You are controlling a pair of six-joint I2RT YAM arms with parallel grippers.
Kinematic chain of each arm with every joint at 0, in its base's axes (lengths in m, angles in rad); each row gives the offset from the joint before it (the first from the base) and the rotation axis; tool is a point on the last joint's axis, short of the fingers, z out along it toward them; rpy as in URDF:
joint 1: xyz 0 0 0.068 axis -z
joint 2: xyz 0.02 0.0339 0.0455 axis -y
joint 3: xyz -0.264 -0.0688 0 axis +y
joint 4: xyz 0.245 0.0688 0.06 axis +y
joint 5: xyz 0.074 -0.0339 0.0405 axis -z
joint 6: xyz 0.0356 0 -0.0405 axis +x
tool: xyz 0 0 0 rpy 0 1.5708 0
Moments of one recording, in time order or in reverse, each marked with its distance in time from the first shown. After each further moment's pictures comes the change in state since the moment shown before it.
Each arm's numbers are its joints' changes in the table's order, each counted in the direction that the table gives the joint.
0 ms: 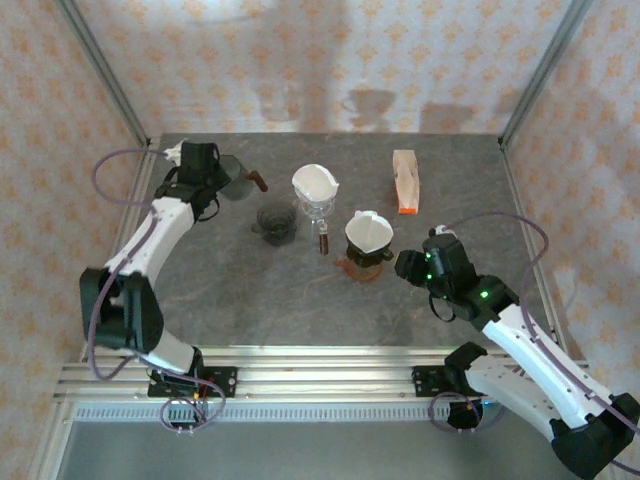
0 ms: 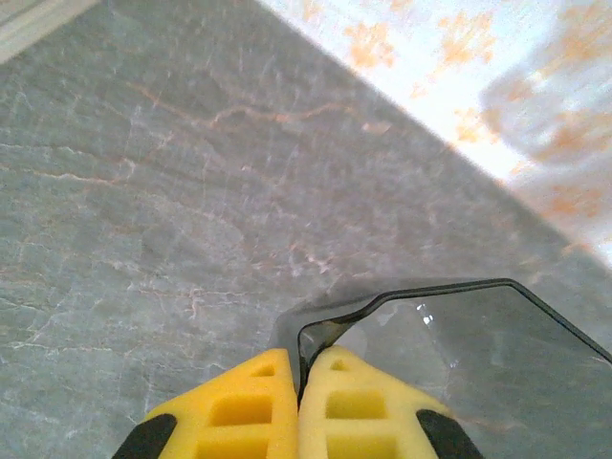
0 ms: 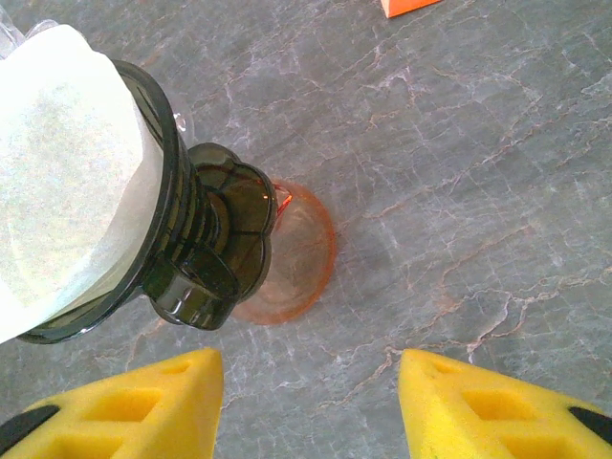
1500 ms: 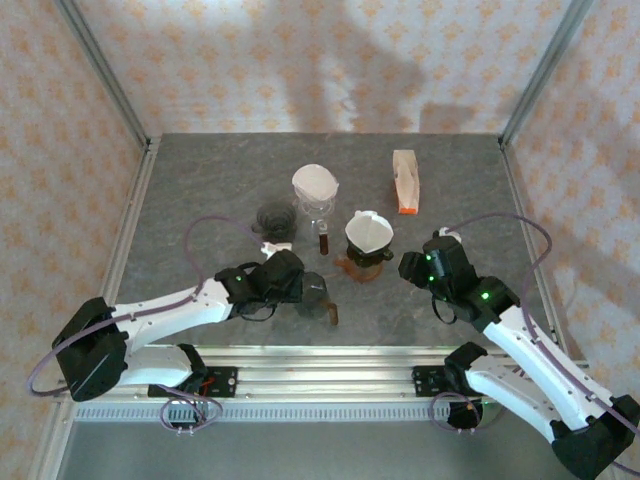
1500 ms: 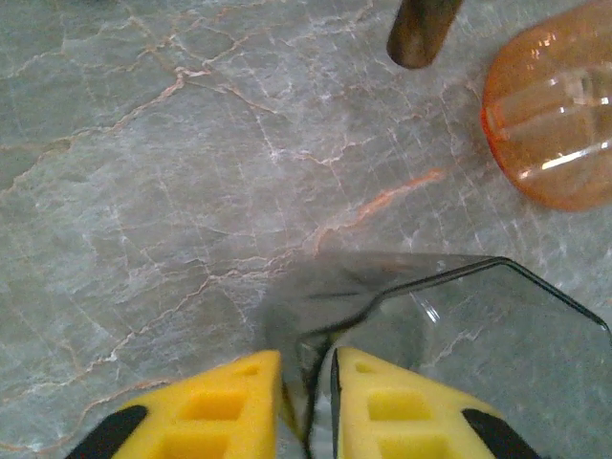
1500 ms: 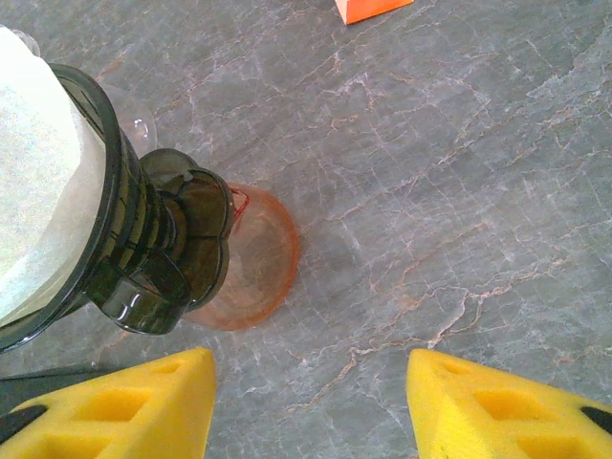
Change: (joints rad) left arm 0.792 0.229 0.494 0.048 0.039 -0.123; right arm 0.000 0.011 0.005 0.037 0.058 0.005
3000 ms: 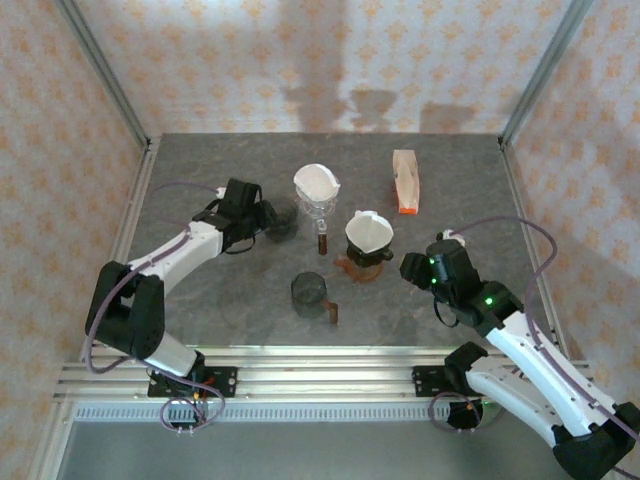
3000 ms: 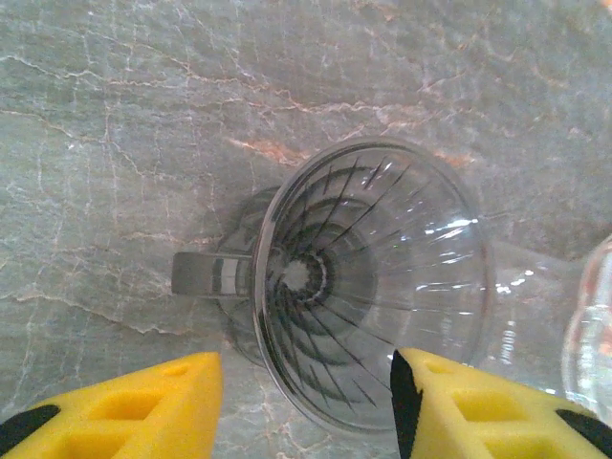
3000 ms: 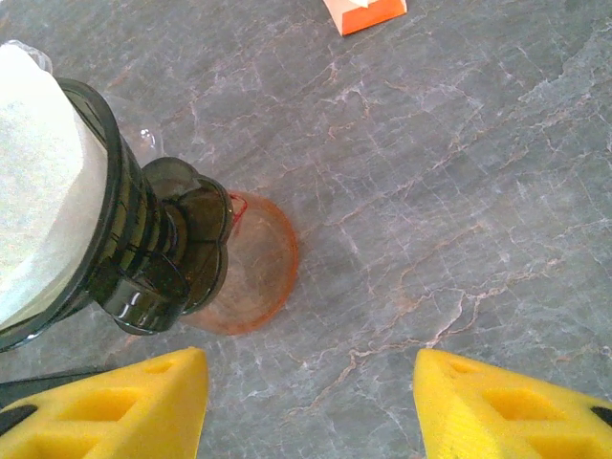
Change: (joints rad) left arm -0.557 -0.258 -0.271 -0.127 0.156 -0.017; right arm 0.000 0.043 0.022 -0.001 0.012 0.015
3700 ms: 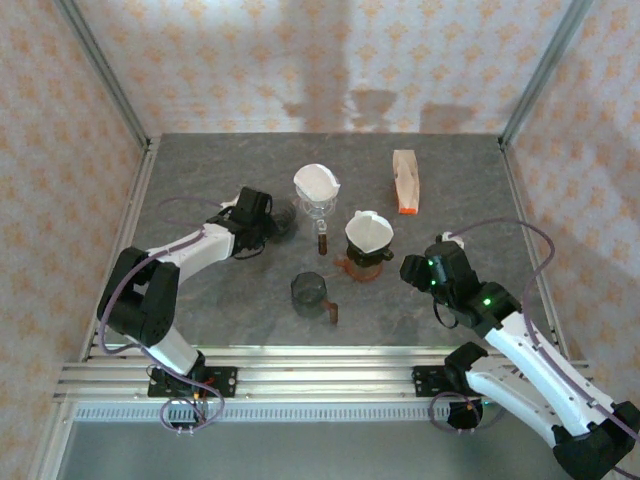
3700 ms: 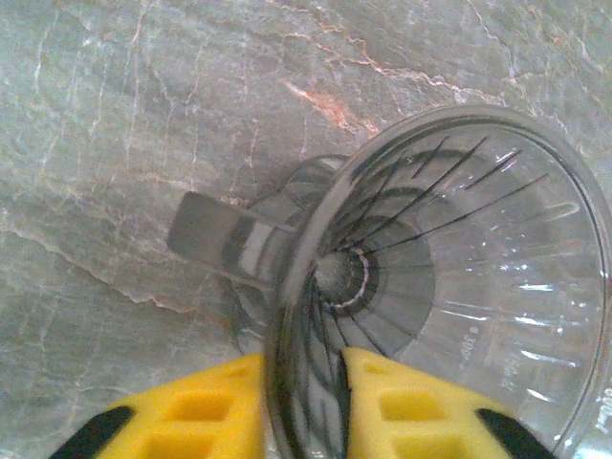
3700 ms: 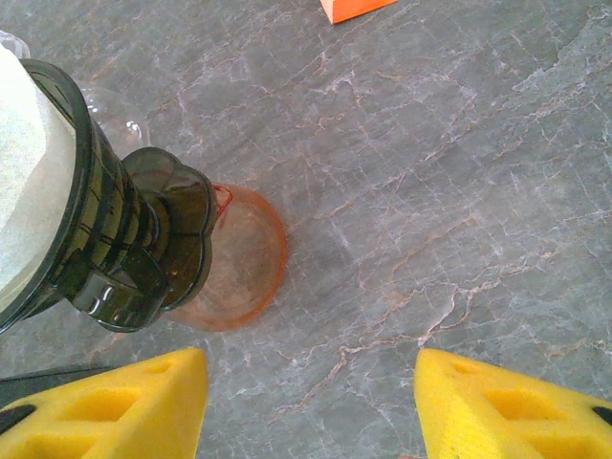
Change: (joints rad) left arm 0.040 -0.104 0.039 -0.062 -0.050 -0.216; right arm 0.000 0.002 0.021 -0.007 0.003 0.000
